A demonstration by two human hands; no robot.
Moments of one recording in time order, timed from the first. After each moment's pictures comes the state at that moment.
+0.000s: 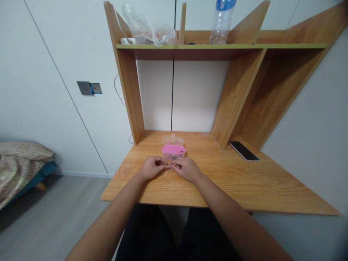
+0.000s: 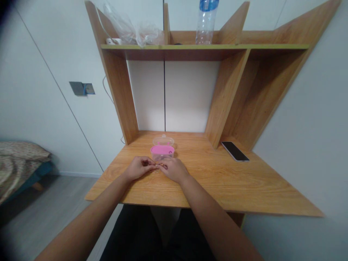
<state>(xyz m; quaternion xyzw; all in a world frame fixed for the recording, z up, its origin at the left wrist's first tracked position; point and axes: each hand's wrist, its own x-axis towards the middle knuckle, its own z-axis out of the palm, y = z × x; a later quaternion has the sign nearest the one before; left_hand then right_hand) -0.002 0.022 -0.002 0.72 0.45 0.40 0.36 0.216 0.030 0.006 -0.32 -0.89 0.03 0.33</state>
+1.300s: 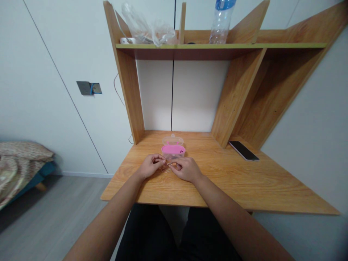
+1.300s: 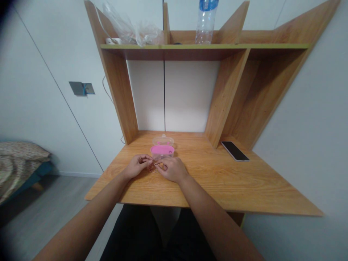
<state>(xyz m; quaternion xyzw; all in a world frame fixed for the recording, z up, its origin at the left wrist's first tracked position) -0.007 0.026 0.000 0.65 0.38 0.45 0.48 0.214 0.025 0.005 -0.30 -0.87 -0.03 0.39</state>
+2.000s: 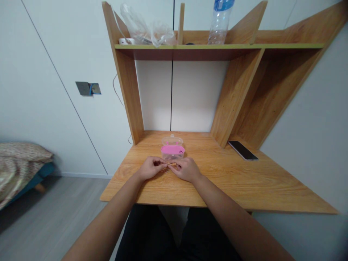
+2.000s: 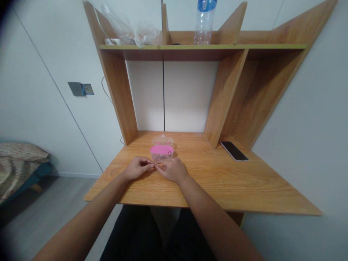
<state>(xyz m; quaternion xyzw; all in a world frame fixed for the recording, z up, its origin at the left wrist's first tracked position) -0.006 0.023 -0.002 0.70 0.40 0.41 0.43 0.215 0.026 0.004 -0.31 -0.87 -0.04 0.38</state>
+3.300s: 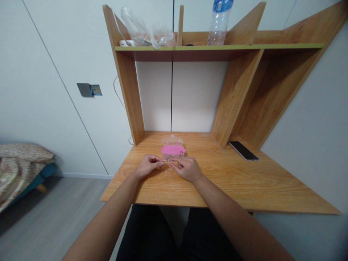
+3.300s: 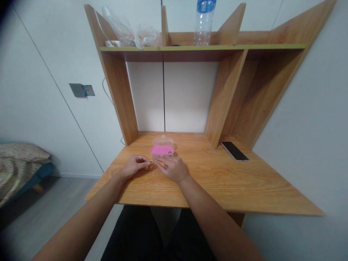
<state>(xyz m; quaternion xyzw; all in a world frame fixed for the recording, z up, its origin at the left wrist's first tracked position) -0.018 0.025 0.005 0.62 0.40 0.46 0.49 0.216 0.025 0.006 -0.30 -0.84 -0.09 0.44</state>
